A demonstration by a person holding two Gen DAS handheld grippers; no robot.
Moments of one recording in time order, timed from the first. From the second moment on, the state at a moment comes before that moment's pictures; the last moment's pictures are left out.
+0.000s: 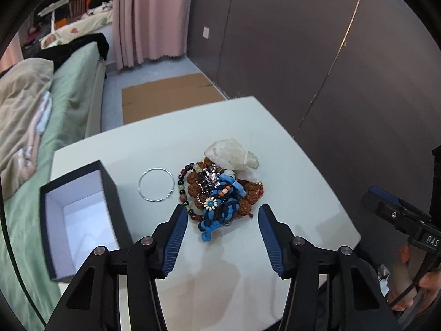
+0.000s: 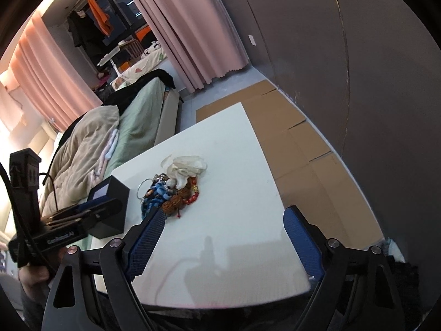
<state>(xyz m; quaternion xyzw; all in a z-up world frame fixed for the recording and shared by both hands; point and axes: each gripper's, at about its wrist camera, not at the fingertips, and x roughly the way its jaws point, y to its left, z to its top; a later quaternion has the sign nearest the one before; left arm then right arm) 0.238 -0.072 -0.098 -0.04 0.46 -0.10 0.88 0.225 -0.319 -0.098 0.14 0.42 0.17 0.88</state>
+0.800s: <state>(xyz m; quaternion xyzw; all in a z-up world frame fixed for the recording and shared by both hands) 0.265 -0.065 -0.113 -0.04 0.46 -0.09 0.88 0.315 -0.261 -0.112 0.17 0.44 0.27 0.84</state>
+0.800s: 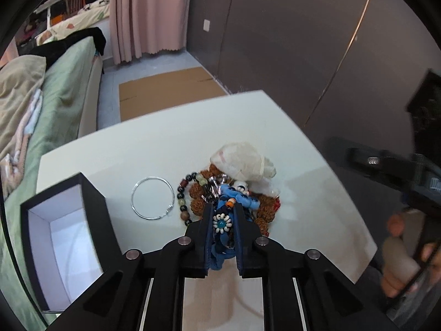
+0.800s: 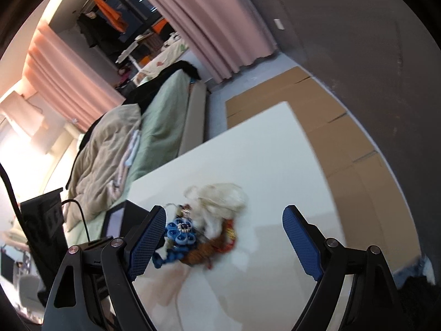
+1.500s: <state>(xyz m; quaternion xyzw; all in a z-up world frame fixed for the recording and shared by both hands) 0.229 0.002 -0.056 -0.09 0.40 -0.05 0.91 0.335 -0.217 -0.124 0.16 0.49 0.28 0.81</state>
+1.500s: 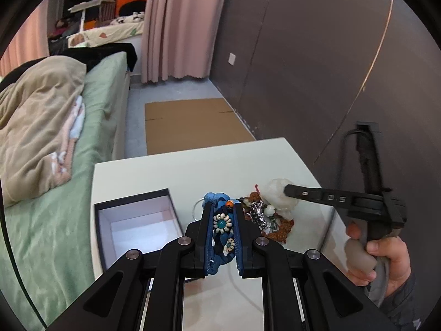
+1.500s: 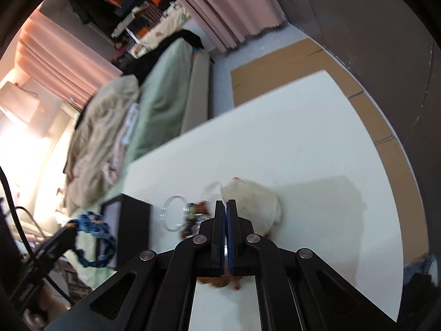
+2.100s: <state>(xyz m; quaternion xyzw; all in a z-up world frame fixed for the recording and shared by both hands) 0.186 0.068 -0.029 -0.14 0.36 -0.02 0.92 0.290 -0.141 -0.036 0.13 0.44 0.36 0.81</state>
